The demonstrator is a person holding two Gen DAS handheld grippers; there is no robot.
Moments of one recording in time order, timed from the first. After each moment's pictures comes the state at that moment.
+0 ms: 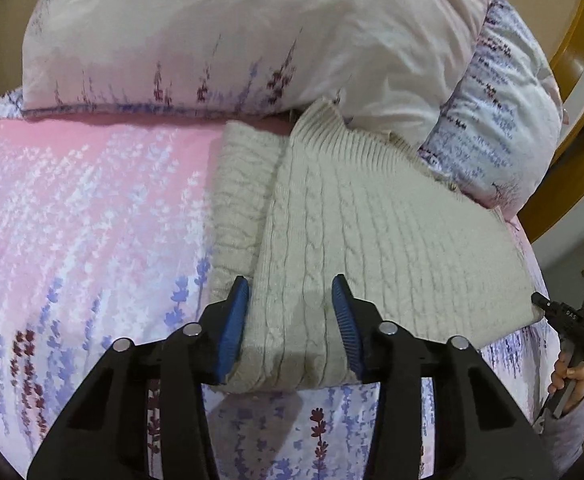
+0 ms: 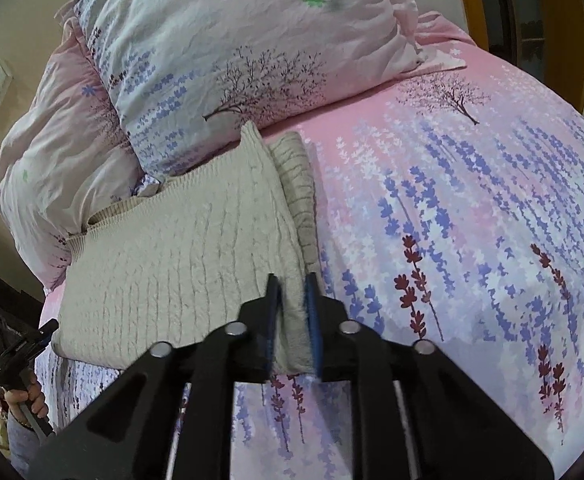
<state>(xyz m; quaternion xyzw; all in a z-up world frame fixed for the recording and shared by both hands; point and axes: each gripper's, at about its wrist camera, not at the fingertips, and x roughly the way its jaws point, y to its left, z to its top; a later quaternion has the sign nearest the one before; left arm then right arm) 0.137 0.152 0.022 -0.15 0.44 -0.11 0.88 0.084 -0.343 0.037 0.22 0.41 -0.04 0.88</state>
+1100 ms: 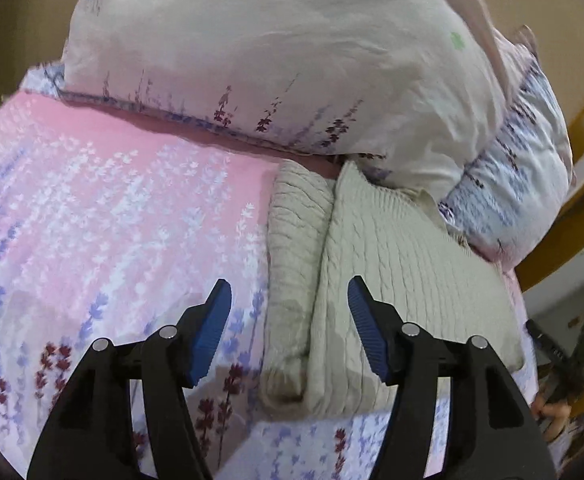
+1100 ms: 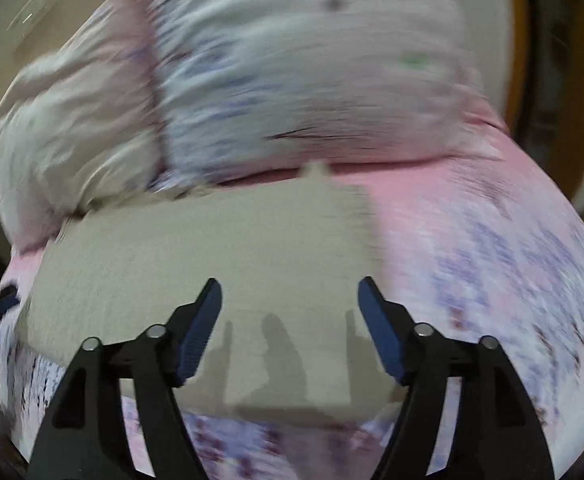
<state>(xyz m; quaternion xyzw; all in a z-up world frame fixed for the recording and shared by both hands) 0.151 0.197 0.024 -0.23 0.42 -0.08 0.88 0.124 -0.258 0.061 0.06 0.39 -0.04 0.92</state>
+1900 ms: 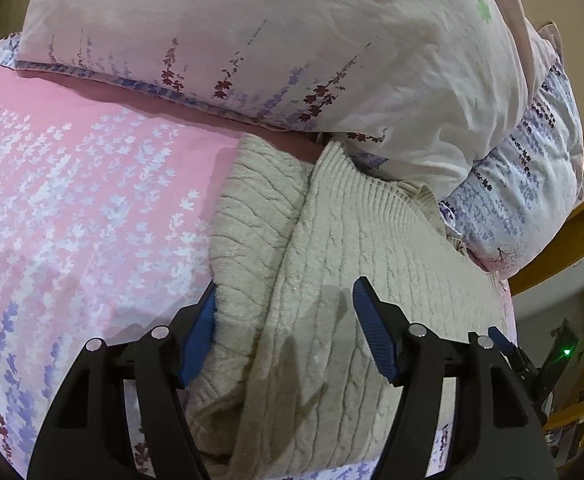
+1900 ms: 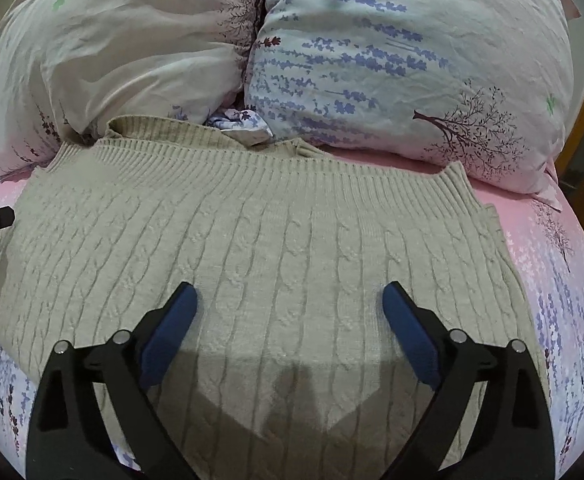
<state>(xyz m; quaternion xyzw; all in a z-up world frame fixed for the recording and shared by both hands) 0.186 0.157 0.009 -0.26 0.45 -0.09 0.85 0.180 -0.166 0.017 -0.04 0.43 -0.03 0.90</state>
